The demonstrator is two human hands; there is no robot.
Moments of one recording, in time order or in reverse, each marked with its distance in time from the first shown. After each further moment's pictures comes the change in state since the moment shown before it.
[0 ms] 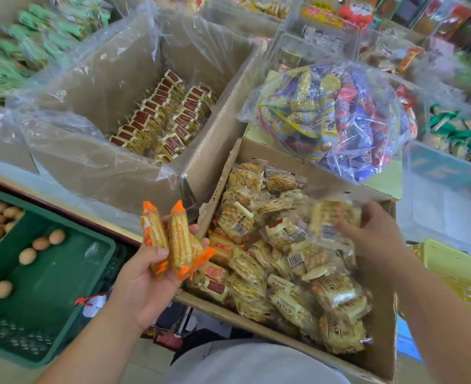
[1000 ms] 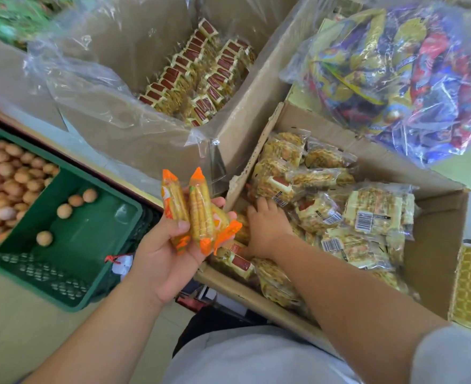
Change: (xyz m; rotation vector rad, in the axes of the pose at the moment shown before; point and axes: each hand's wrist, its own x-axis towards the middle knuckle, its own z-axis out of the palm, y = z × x) left_hand 0.000 0.001 -0.002 -0.101 0.028 0.006; right_hand -0.002 -0.054 0.241 -0.810 -0.455 -0.604
